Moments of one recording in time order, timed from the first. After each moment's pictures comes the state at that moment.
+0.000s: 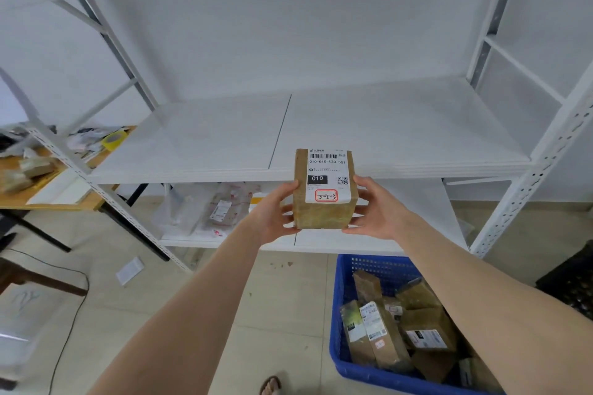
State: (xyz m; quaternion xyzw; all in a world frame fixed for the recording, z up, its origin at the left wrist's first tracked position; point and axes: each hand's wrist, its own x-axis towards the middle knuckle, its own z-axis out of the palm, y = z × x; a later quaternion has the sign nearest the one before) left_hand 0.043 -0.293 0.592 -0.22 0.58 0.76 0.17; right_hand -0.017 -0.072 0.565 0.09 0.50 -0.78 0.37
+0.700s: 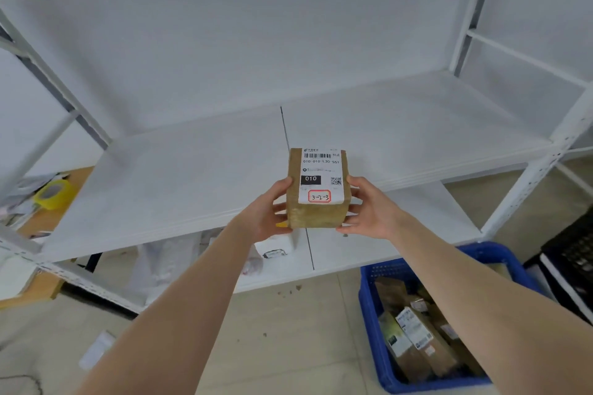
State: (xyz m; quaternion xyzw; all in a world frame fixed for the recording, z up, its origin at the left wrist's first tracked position) left_hand -0.078 -0.486 0.591 -0.15 0.63 0.71 0.29; right_hand -0.071 -0.257 0.566 0.15 0.49 -0.82 0.27
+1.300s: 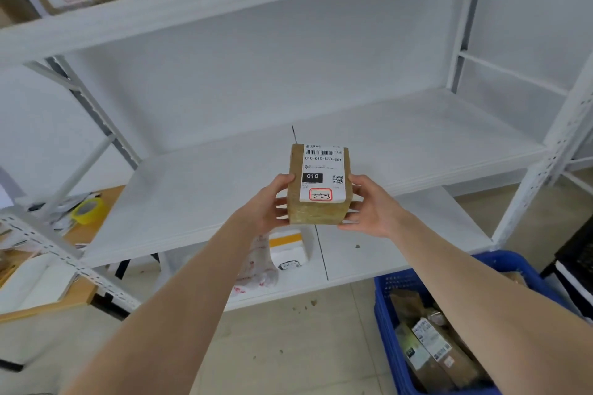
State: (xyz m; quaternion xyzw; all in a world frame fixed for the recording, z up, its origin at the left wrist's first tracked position) left_hand -0.032 -0.499 0.653 -0.10 0.69 0.68 0.23; right_hand -0.022 -0.278 0.611 0.10 0.50 -0.83 0.23
